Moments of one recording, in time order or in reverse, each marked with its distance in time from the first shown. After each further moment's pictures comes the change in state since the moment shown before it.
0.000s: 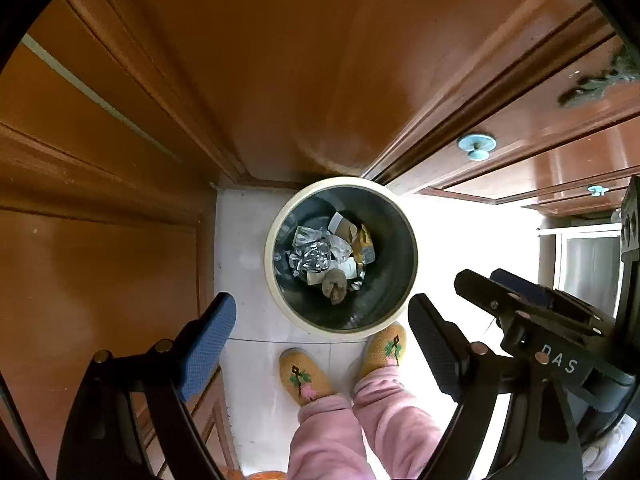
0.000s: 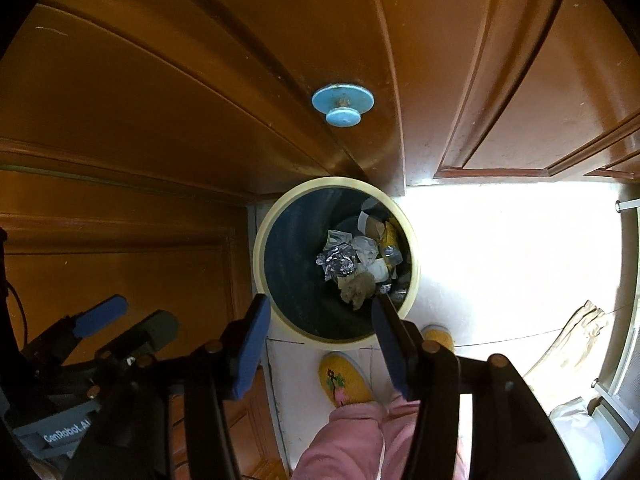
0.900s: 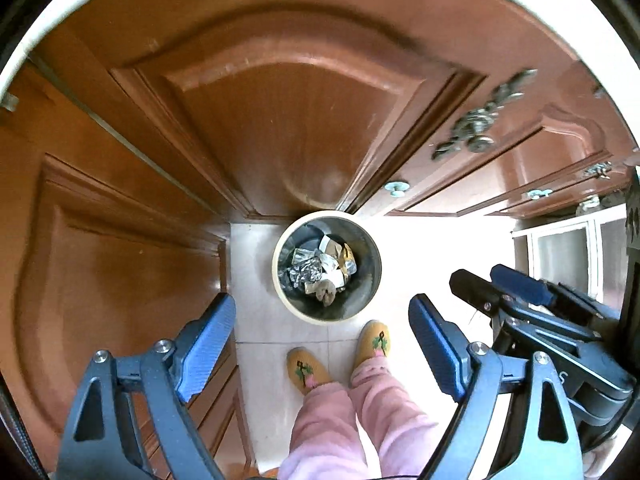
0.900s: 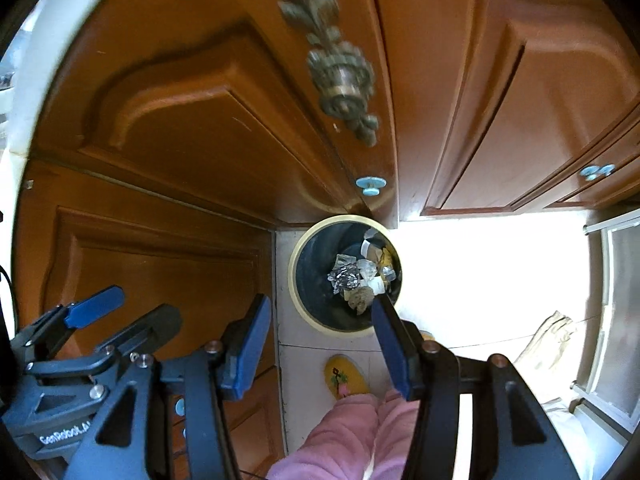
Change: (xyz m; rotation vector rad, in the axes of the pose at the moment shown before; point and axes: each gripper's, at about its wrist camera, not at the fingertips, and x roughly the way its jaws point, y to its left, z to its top) left arm -0.178 -0.023 -0.016 0.067 -0.090 0.002; right arm -0.150 0.053 -0.020 -0.054 -0.121 -0.051
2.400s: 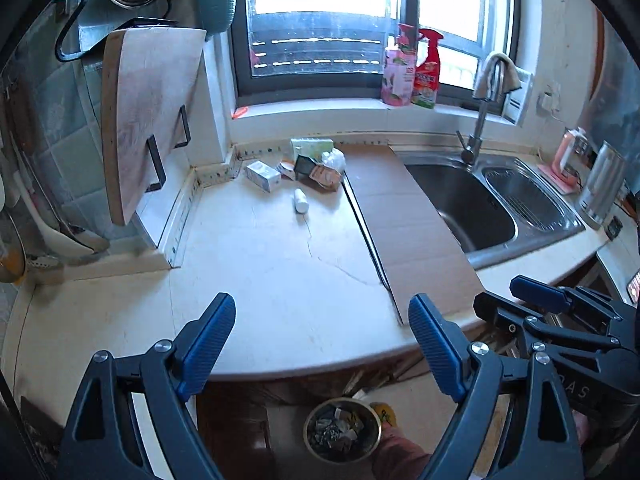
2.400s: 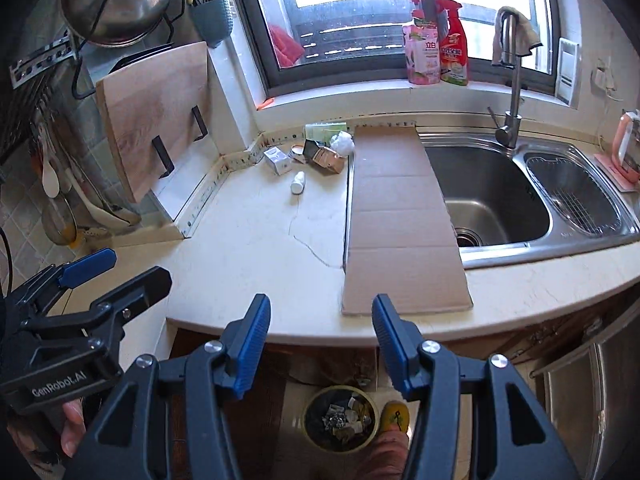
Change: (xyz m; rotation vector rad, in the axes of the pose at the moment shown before) left arm -0.325 -0.044 0.103 0.155 -0.635 0.026; right arm -0.296 0.071 0.083 -0.140 -0.562 -0.012
